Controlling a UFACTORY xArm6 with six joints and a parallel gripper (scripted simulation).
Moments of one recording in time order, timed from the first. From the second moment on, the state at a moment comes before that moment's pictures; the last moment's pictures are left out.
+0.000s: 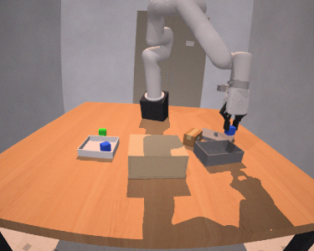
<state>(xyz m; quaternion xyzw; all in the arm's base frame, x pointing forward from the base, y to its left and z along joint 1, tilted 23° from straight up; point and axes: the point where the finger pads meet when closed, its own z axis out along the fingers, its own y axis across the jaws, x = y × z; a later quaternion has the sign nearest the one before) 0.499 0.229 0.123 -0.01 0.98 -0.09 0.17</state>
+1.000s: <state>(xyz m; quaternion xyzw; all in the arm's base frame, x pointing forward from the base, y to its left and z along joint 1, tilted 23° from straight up) 0.483 0.229 0.161 -0.01 0.98 -0.10 0.17</state>
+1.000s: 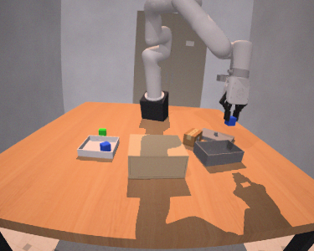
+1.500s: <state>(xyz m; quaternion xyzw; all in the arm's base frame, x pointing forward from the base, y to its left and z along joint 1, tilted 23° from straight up) 0.460 0.098 0.175 -0.08 0.98 -0.12 0.16</state>
